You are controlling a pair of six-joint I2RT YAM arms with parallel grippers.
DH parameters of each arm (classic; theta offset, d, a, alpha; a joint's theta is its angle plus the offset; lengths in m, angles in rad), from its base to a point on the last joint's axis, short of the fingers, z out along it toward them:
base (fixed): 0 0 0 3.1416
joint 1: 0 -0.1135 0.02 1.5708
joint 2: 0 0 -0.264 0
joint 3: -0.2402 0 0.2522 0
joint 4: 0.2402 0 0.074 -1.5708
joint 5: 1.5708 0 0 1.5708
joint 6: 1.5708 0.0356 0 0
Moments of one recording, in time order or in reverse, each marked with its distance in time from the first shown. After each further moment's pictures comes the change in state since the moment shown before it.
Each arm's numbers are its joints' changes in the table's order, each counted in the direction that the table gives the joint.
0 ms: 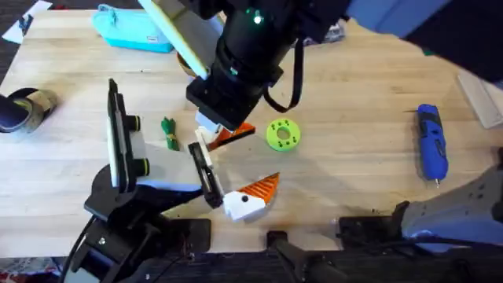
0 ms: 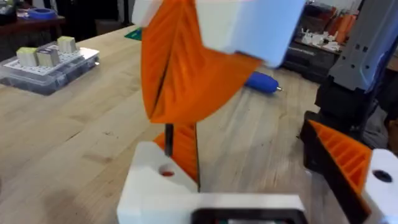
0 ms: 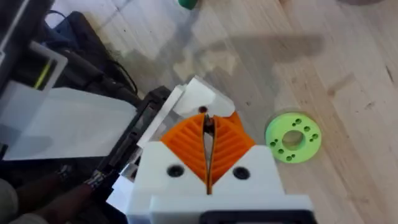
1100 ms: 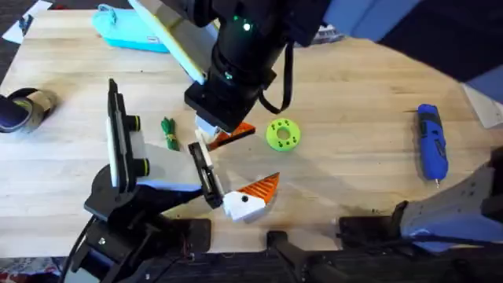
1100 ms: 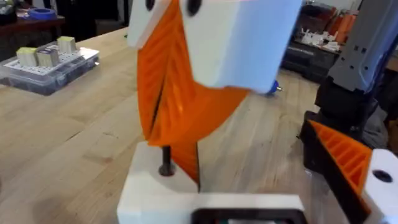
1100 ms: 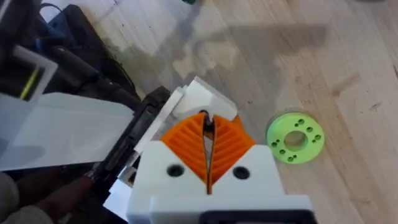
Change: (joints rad) left arm 0.000 0.000 0.000 0.000 0.000 0.000; right arm 0.000 0.029 -0.001 0.003 -0.009 -0.011
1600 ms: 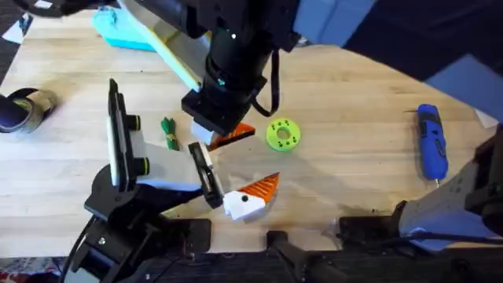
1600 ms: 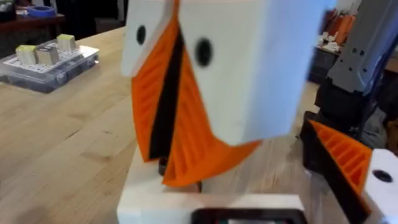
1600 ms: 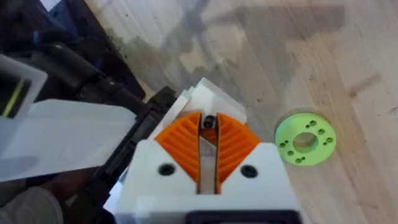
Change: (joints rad) left arm 0.000 0.001 0.000 0.001 0.000 -0.008; right arm 0.000 0.048 -0.005 0.011 -0.040 -0.013
